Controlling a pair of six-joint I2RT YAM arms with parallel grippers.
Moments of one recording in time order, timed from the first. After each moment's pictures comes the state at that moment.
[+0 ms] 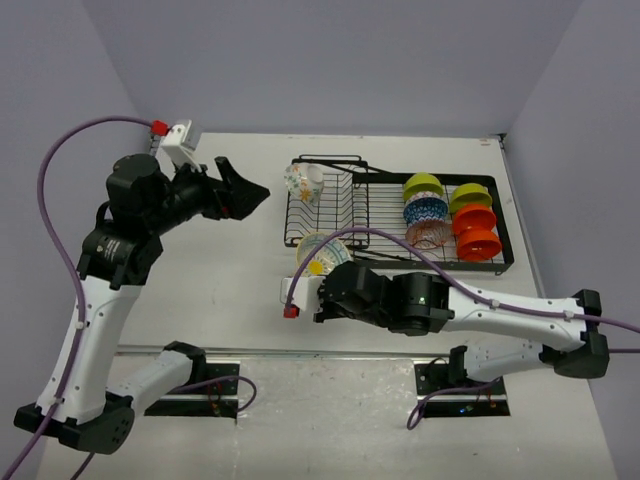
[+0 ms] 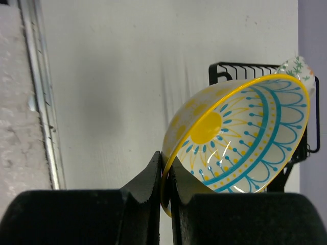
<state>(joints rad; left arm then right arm) -0.28 0.99 1.43 -0.67 0.38 -0.44 1.37 1.21 1.22 -0.66 0.29 -0.43</state>
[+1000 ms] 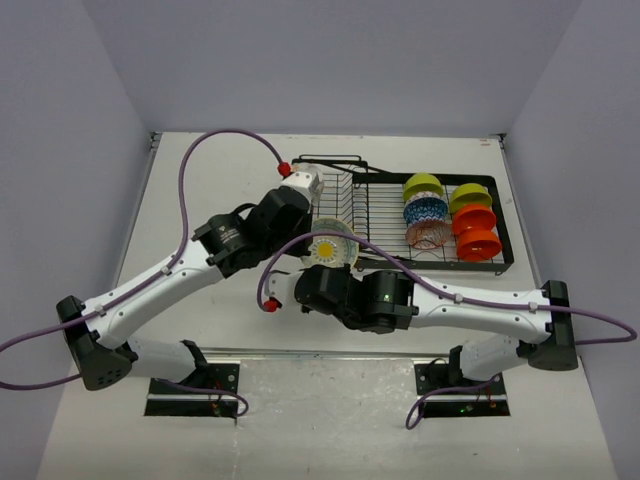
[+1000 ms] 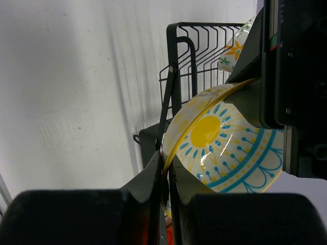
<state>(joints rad) -0.92 1.31 1.37 -0.78 -0.28 -0.52 1.39 1.40 1.33 -0.78 0.61 -0.48</state>
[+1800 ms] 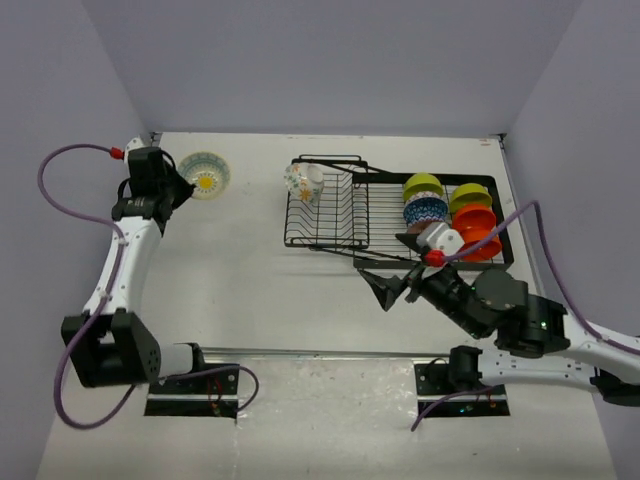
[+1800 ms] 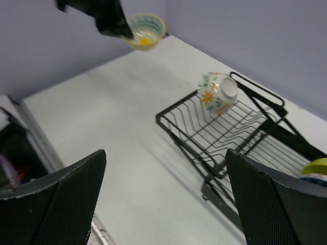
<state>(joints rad) 0.07 1.27 1.16 -0.46 -0.09 -0.65 1.36 0.70 1.00 -0.38 0.60 -0.06</state>
